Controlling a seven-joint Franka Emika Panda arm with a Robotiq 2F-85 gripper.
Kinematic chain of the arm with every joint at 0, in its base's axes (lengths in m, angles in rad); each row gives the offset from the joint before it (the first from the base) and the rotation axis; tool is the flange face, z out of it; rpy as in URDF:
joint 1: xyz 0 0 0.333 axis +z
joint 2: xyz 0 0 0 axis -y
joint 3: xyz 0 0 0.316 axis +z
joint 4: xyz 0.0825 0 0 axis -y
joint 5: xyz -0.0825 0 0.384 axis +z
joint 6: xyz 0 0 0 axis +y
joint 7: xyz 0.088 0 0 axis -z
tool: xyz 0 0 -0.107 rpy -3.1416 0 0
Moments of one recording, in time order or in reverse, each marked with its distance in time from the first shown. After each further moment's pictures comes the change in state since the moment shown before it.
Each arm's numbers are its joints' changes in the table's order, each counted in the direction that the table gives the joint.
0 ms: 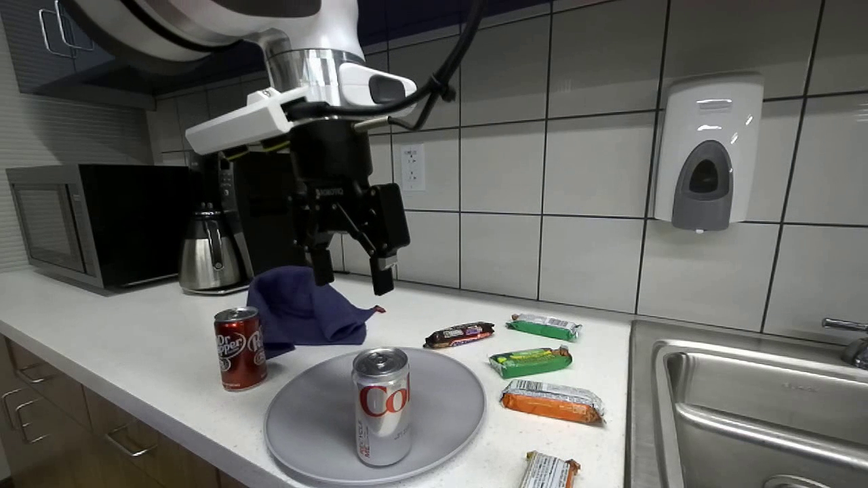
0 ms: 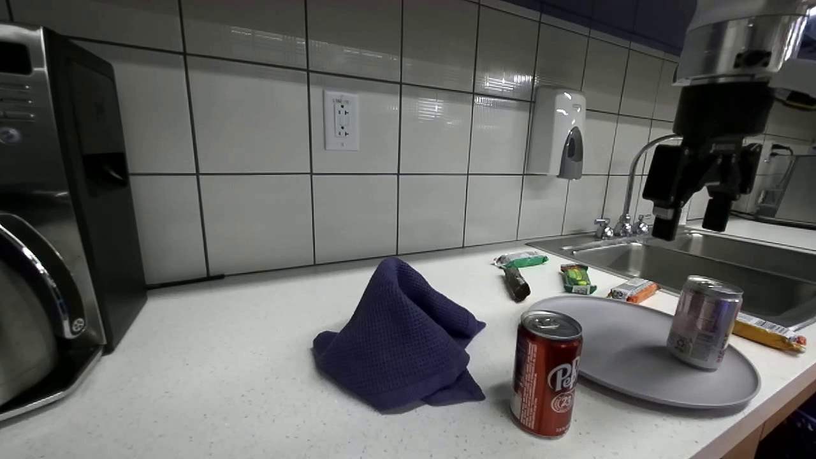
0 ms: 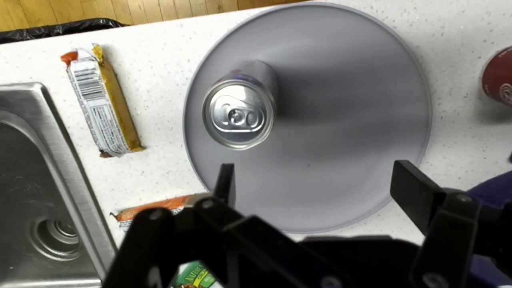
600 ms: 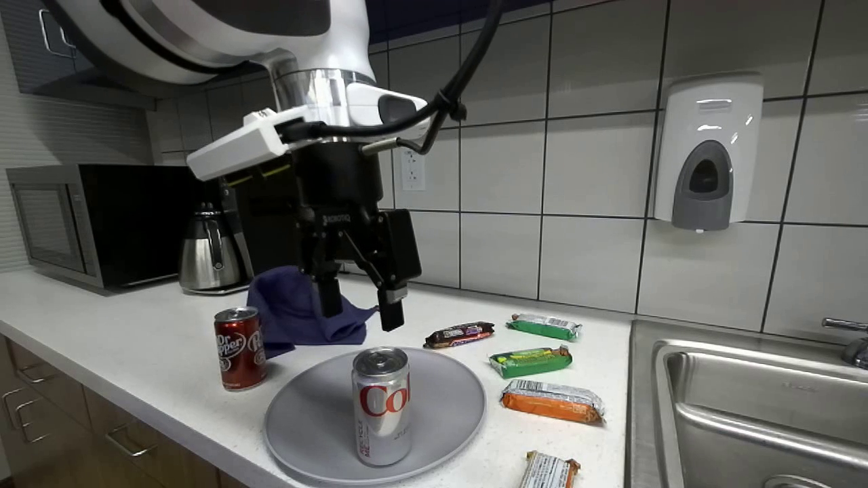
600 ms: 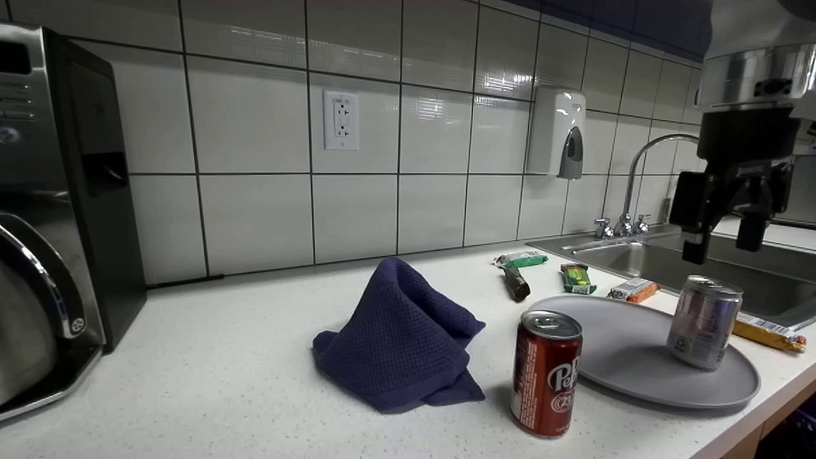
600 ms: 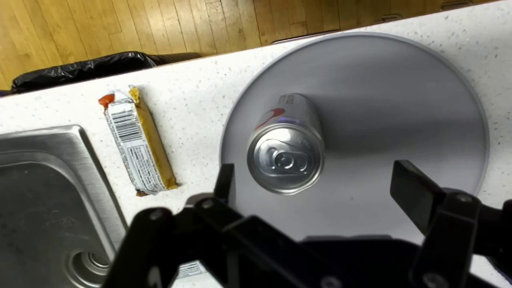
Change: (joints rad) arm -0.057 -0.014 -0.008 -0.043 -0.067 -0.009 0.047
